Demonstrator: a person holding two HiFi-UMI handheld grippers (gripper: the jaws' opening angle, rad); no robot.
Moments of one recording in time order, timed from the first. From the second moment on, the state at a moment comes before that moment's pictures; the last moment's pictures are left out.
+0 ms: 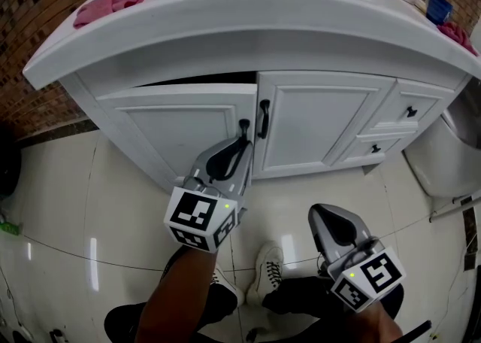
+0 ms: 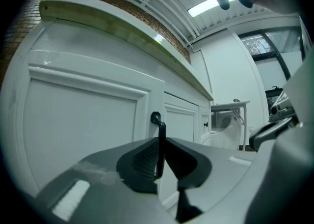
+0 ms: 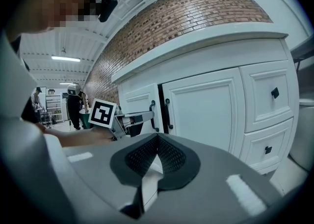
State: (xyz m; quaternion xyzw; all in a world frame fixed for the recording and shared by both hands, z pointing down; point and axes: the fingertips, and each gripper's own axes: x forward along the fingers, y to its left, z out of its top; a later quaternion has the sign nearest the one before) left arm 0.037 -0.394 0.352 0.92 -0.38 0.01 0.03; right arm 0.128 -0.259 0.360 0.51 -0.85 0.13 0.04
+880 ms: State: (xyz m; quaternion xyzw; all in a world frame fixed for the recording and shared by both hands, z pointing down) left arm 0.001 -0.310 0.354 0.93 -0.37 0.00 0.01; right arm 0.088 -0.169 0.340 0.48 -0.87 0.11 0.03
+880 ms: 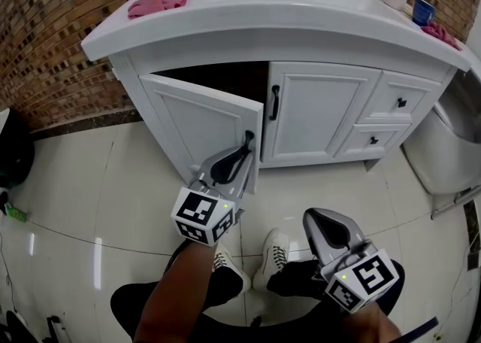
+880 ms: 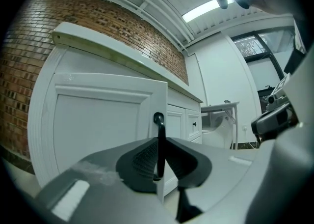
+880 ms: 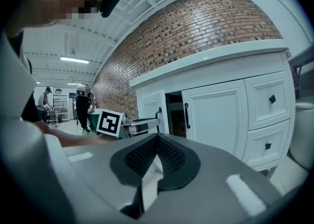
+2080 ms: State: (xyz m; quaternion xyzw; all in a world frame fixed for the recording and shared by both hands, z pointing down) left arm -0.100 -0.225 0.358 0.90 -0.44 0.02 0.01; right arm 0.042 -0.092 0.314 0.45 -0.89 0.06 0.03
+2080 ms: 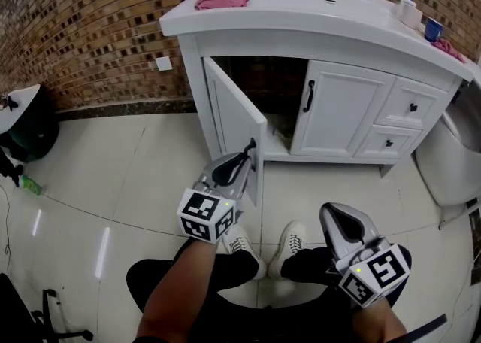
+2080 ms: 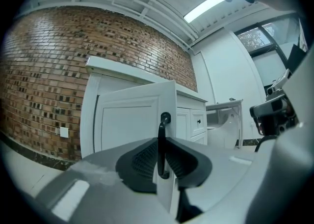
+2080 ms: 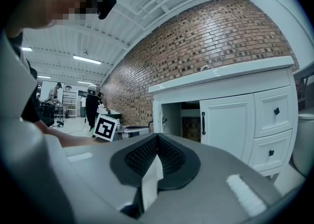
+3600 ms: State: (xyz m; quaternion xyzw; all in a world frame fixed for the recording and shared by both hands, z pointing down) left arm -0.263 -0.186 0.355 0.81 -0.59 0.01 0.05; right arm 0.046 -0.058 0.315 0.45 -0.89 0.05 0.02
